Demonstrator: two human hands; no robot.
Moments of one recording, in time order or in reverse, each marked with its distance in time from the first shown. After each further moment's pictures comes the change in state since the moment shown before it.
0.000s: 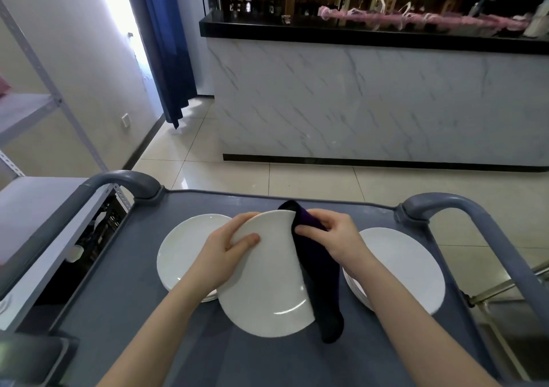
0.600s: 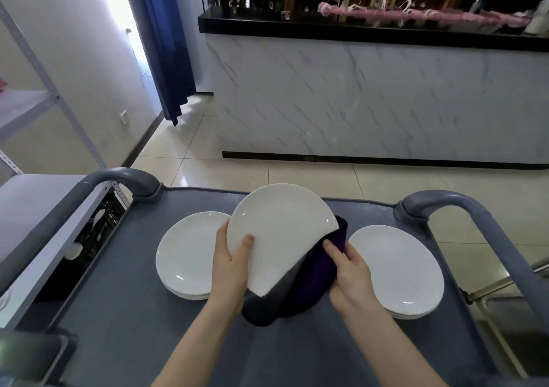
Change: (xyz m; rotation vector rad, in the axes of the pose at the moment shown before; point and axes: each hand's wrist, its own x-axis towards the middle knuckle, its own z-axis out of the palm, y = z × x) left_hand -0.014 -0.020 0.053 -0.486 0.412 -0.209; right_hand -0.038 0.042 0.022 0.820 0.479 0.339
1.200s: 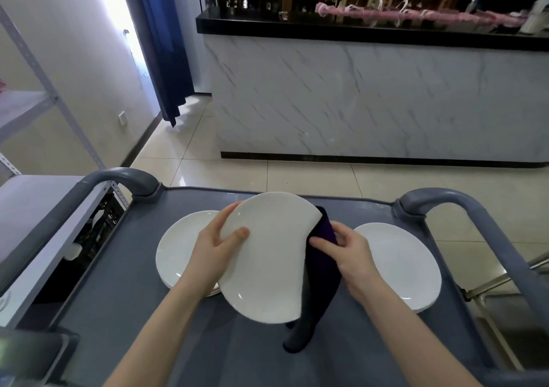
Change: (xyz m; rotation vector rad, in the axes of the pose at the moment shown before) left_hand 0.019 0.035 -0.030 0.228 -0.244 0.079; right_hand 0.005 -0.027 -0.002 -0.537 -0.272 -0.235
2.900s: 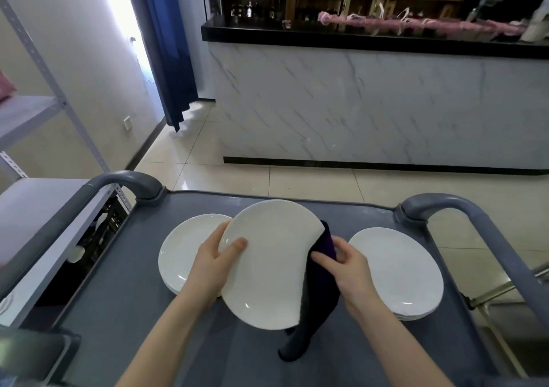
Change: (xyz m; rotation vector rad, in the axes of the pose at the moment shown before) left_hand -0.015 -0.007 -0.003 -0.019 -0.003 -0.059; right_hand -0.013 0.017 0.005 -0.013 0.077 0.040
